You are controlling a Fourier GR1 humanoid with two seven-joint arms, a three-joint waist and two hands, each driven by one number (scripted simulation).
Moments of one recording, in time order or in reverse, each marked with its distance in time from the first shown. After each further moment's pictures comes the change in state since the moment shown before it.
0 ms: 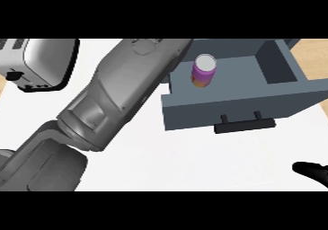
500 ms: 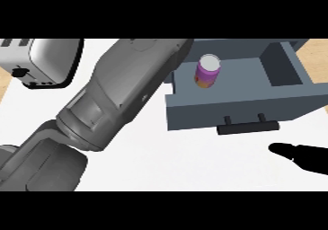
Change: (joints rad) left arm -0.011 0.000 0.024 -0.006 0.085 0.005 -0.039; right arm -0.078 -0.087 0.131 0.088 0.288 0.015 -0.103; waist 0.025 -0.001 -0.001
